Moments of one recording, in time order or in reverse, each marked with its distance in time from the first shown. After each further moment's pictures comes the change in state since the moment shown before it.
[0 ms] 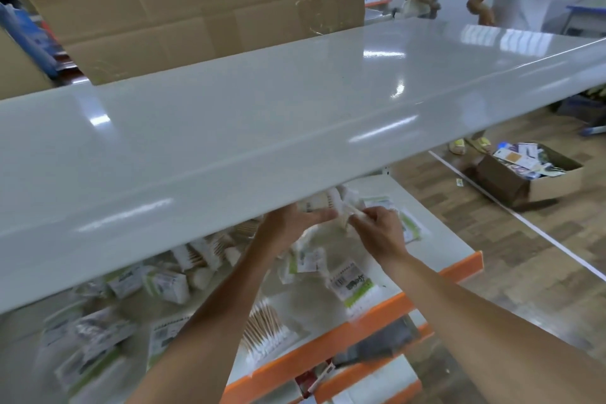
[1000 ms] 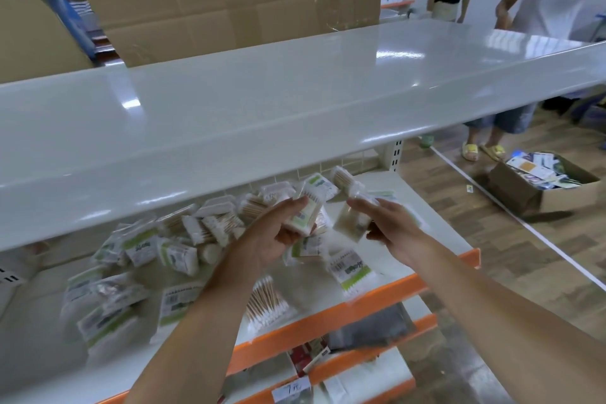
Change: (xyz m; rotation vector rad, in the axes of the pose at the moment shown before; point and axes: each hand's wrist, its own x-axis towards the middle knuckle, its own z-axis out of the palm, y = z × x) left_hand -0.038 -0.028 -0.007 -1.151 -0.128 -0.459; right_hand -0.018 -0.015 -0.035 0.424 -0.381 0.149
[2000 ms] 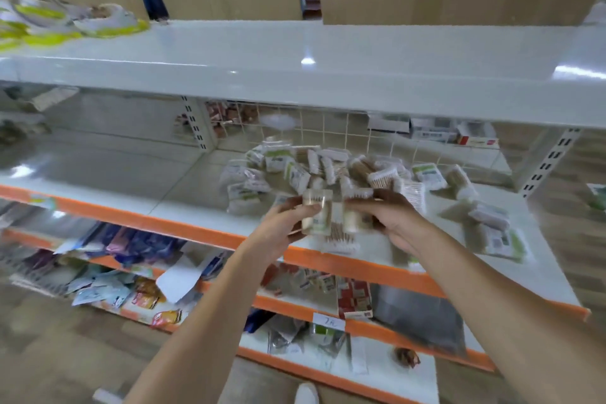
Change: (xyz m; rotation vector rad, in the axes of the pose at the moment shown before) left_hand -0.185 -0.050 -0.072 0.105 0.530 0.252; right_hand -0.055 0.004 0.123 -0.241 -0.578 -0.043
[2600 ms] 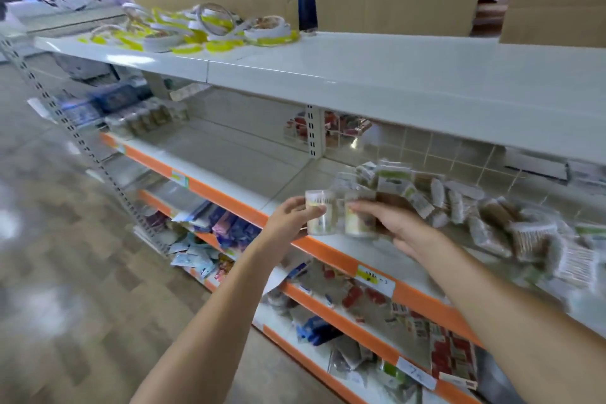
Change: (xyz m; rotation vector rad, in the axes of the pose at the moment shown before) left_hand -0.042 0.048 -0.182 0.085 0.363 0.147; right_hand 0.060 -0.037 0.211 -0.051 -0.323 -0.002
